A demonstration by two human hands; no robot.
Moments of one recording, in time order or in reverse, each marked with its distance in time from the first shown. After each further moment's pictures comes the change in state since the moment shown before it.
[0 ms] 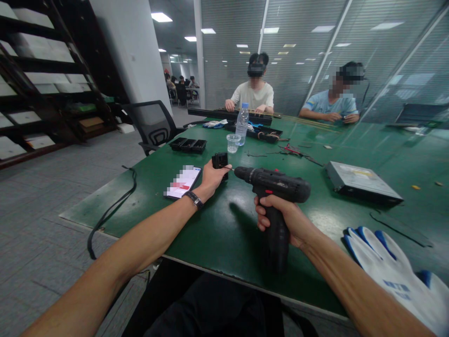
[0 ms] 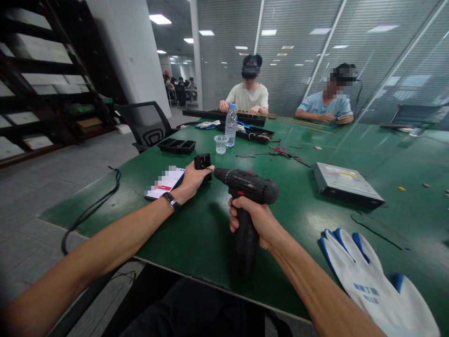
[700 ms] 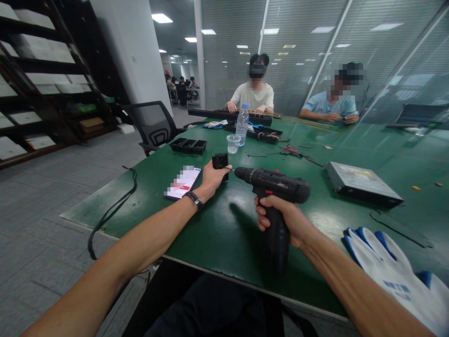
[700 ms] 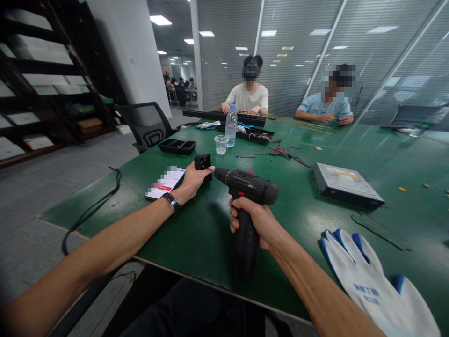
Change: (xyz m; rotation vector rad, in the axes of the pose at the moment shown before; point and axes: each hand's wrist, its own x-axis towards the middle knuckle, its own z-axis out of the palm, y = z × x) left_hand 0.000 -0.001 -0.001 -0.008 -0.007 -0.015; right_hand 0.000 0.000 0.000 0.002 0.011 0.003
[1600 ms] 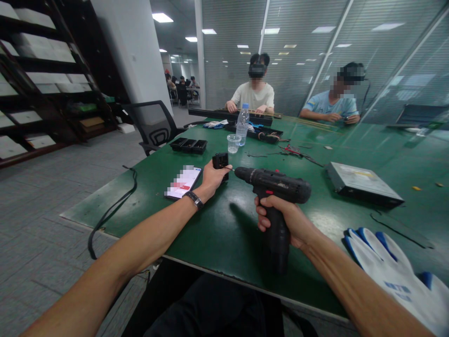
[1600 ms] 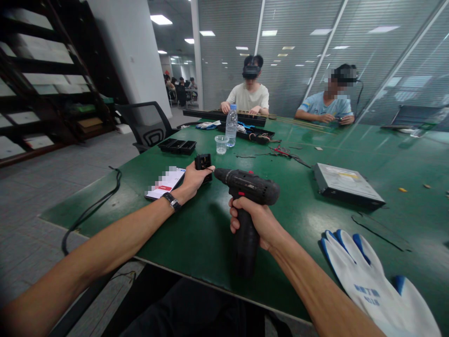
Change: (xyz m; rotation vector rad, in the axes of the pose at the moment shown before) left_hand -0.001 0.004 0.001 0.001 0.011 -0.003; right_hand -0.001 -0.001 0.000 -0.005 -0.007 -0.004
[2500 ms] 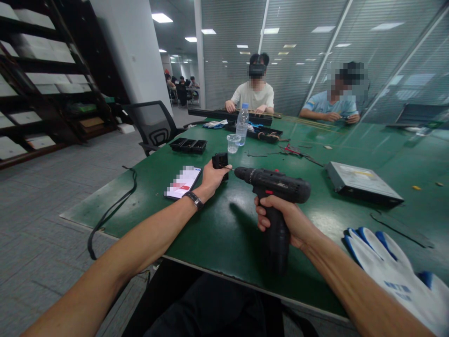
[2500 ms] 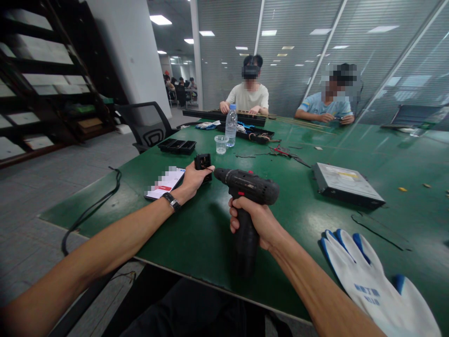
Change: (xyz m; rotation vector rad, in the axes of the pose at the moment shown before) left_hand 0.002 -0.005 -0.001 0.000 -0.009 0.015; right_hand 0.002 0.001 -0.002 -0.003 0.001 0.001
